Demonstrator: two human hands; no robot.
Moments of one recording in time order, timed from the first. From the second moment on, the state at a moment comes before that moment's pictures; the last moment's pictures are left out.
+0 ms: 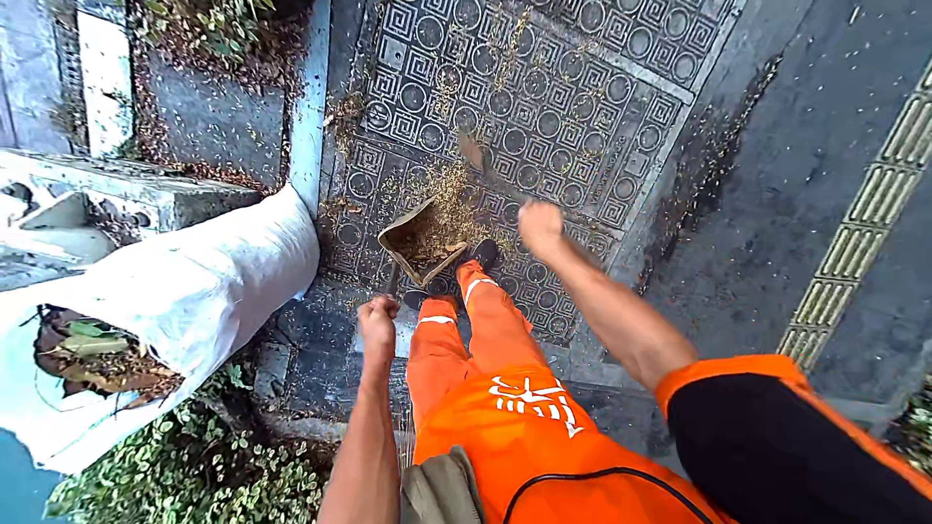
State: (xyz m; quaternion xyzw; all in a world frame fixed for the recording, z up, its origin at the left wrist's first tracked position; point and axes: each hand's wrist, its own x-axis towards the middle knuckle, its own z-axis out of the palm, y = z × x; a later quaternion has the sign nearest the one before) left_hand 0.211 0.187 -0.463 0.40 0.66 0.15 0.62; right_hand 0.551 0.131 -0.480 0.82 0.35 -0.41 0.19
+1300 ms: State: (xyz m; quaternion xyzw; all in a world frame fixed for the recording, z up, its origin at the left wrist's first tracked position) left_hand 0.147 0.159 -0.475 0.51 0.62 0.07 0.60; right_hand 0.373 0.033 -0.464 0.80 0.32 -0.47 0.22
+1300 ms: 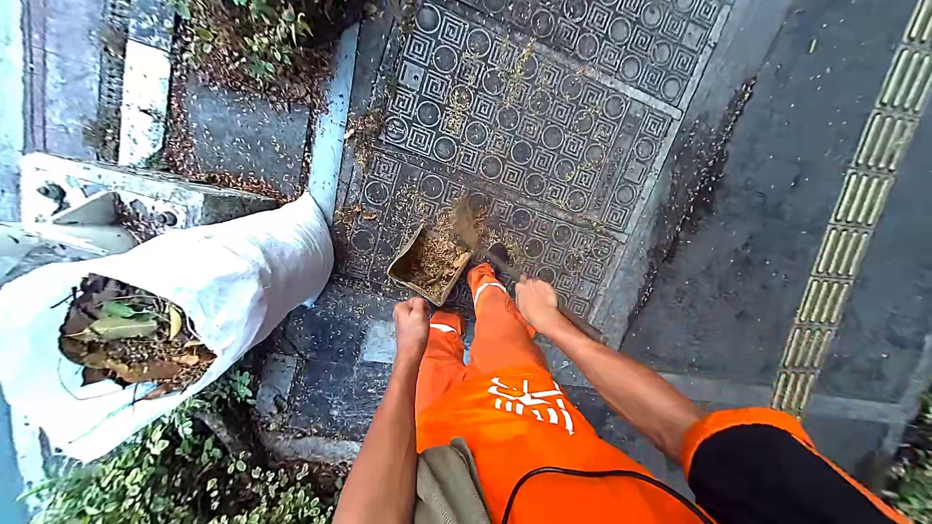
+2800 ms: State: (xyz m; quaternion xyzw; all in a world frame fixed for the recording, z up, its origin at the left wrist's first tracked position) left_hand 0.104 0.156 -0.465 0.46 0.65 0.10 0.59; right_hand 0.486 0.035 -0.400 0.79 0.29 -0.48 0.23
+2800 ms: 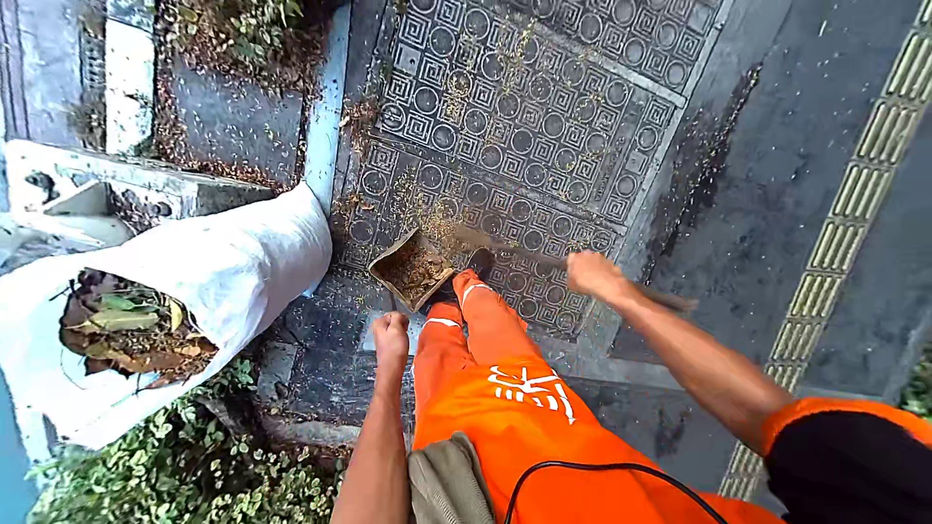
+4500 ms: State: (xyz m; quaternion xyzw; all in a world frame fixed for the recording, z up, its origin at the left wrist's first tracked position) left_hand -0.065 0.073 -0.454 0.35 0.76 0.12 0.53; right_hand 0.302 0.213 -0.392 0.63 0.56 -0.39 0.37
